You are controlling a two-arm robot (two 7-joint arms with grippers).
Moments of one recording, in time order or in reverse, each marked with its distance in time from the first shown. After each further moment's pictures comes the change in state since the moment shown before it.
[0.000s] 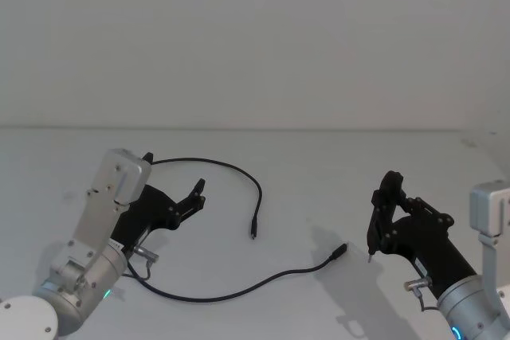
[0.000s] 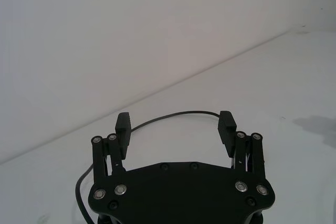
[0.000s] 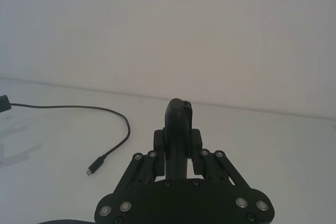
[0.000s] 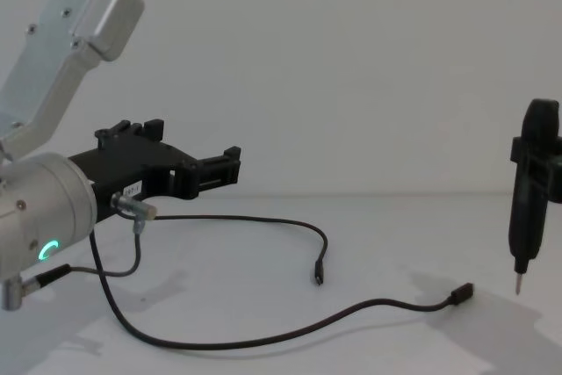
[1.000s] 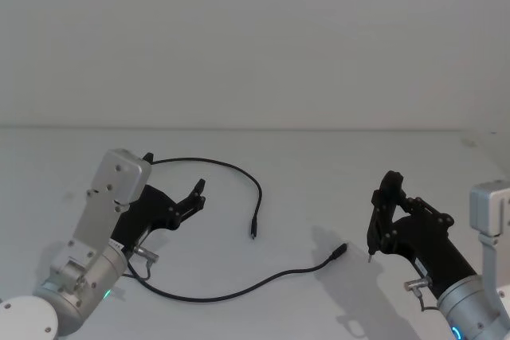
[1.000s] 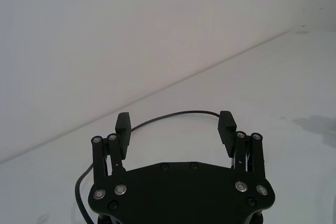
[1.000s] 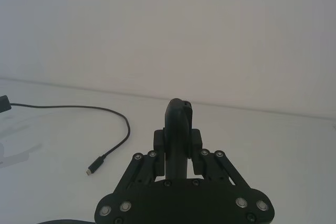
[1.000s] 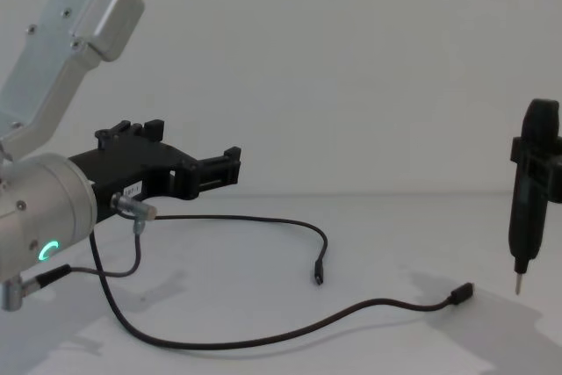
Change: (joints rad) left arm 0.000 0.000 0.001 0.000 -0.001 0.000 0.000; right arm 0.000 0.000 0.000 0.000 0.000 0.000 0.000
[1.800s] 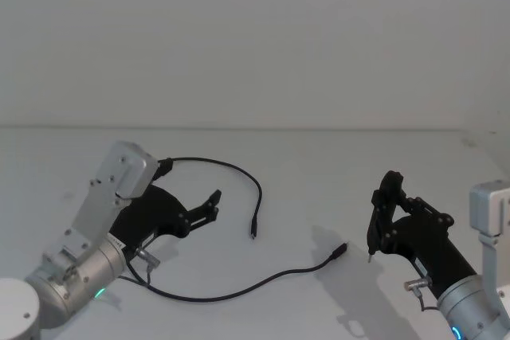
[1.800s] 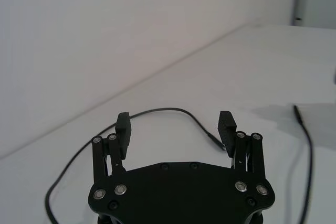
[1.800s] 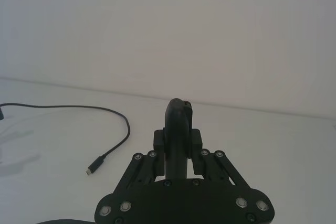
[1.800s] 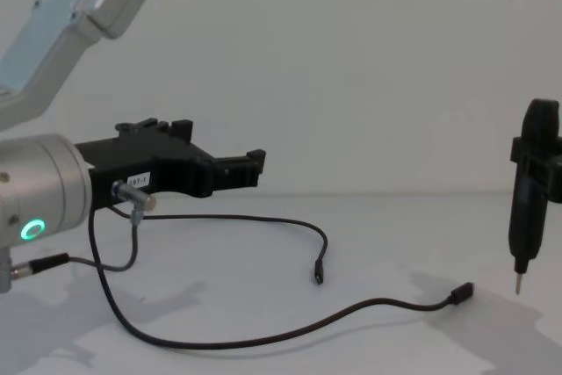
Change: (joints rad) left arm -0.017 0.060 -0.002 -0.062 -0.075 0.088 -0.164; right arm 0.000 0.000 0.000 0.000 0.000 0.000 0.000
